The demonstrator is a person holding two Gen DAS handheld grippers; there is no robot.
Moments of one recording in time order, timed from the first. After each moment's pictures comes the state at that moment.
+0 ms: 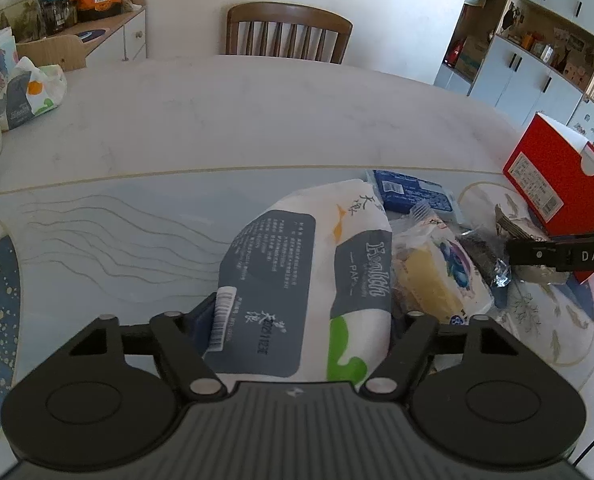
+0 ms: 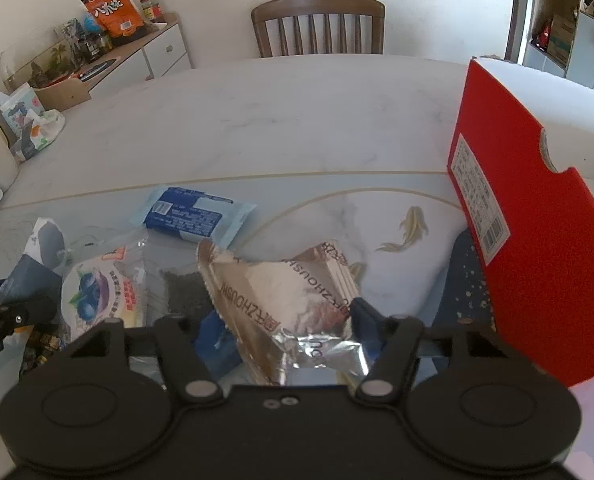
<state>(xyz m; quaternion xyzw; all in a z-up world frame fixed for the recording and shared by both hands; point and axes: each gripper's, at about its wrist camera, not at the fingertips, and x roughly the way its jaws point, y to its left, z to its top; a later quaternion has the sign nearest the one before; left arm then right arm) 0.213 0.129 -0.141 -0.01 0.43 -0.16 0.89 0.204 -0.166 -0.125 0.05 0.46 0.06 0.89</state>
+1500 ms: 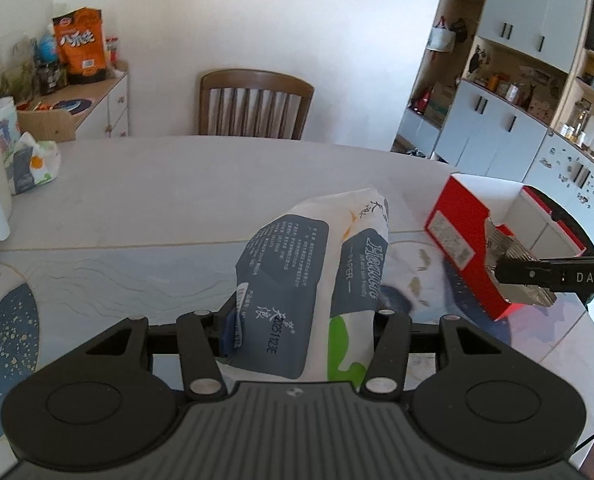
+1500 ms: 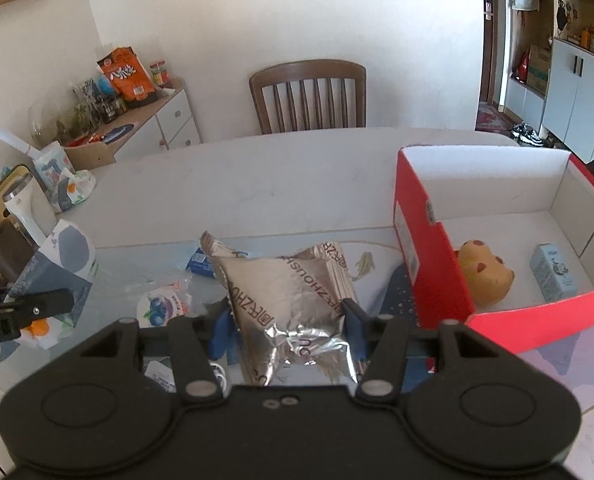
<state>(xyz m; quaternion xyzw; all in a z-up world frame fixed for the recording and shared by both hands) 0.147 0.097 -0.051 -0.03 0.35 -0.19 0.92 0.125 -0.194 -0.032 0.07 0.38 0.05 0.92</state>
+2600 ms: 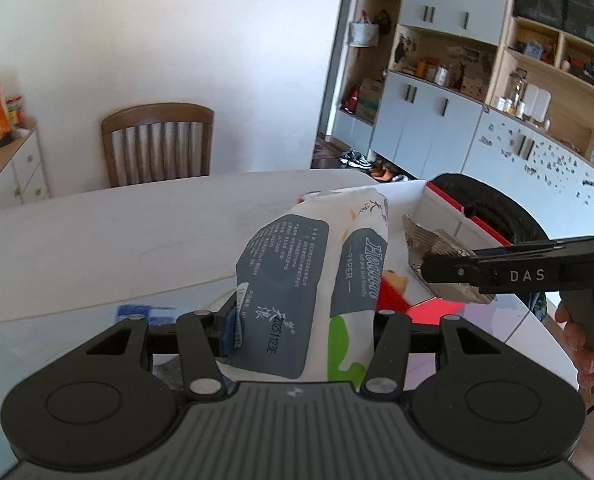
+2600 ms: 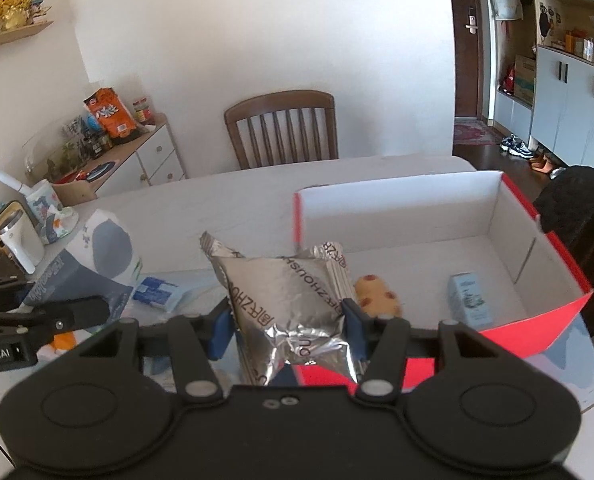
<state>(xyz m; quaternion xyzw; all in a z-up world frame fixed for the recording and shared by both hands) 0.139 -0.093 -0.013 0.03 0.31 -0.27 0.91 0.112 -0.326 -0.013 0.09 0.35 0.05 0.93</state>
